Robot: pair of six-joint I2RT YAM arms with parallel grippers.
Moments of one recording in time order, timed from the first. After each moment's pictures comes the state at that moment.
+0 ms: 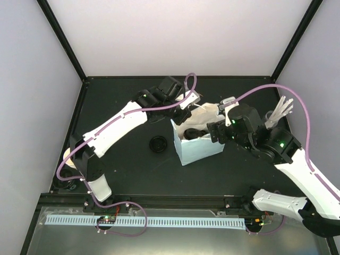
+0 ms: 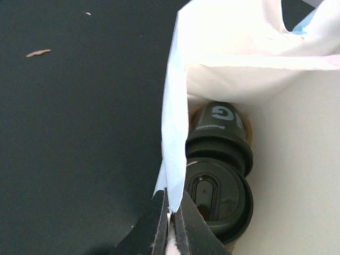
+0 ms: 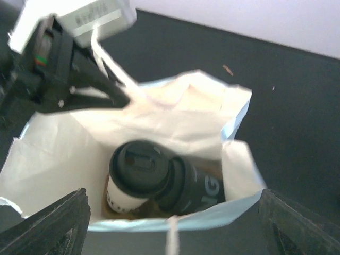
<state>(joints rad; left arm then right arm) -0.77 1.73 1.73 -0.84 0.25 0.09 0.83 1.01 1.41 -1.07 0.33 0.29</state>
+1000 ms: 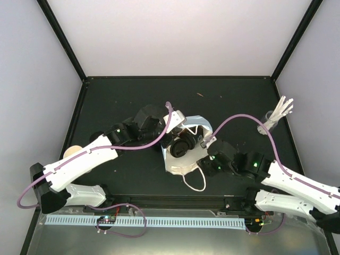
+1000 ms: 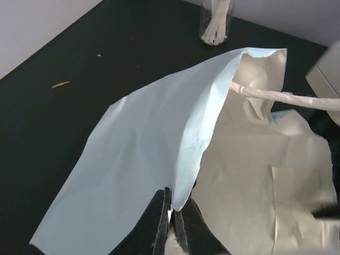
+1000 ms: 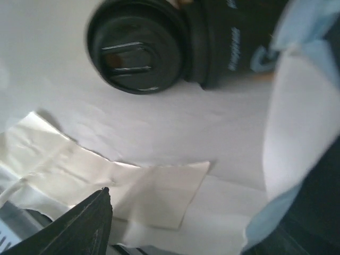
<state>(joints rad) -0.91 1.24 1.21 -0.56 0.07 0.05 1.03 0.88 0.87 -0.92 0.17 0.44</state>
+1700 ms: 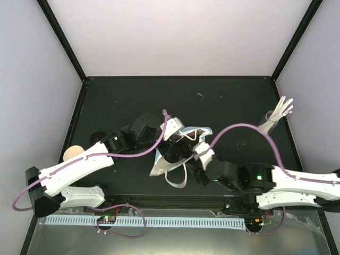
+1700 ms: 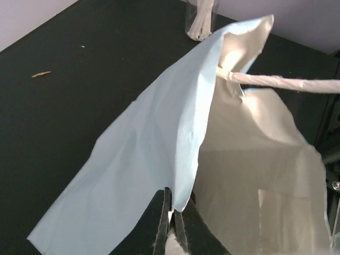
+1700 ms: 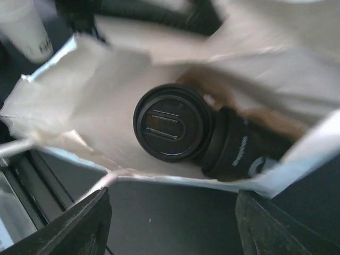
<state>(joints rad) -0.96 1.16 1.10 -0.52 0.07 -0.01 1.46 0.90 0.87 -0.72 0.52 0.43</state>
